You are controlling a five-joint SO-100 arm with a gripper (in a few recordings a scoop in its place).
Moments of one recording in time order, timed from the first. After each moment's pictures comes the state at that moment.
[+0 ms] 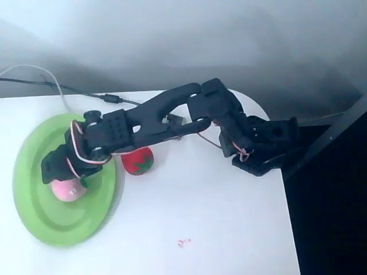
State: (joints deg) arm -9.9 73.9 76.5 37.4 94.4
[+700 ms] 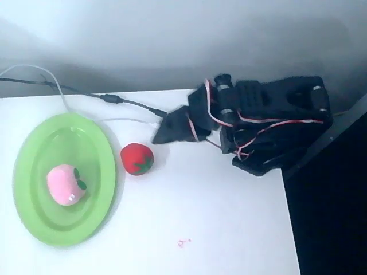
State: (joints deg) arm -0.9 178.0 166.0 57.2 93.4
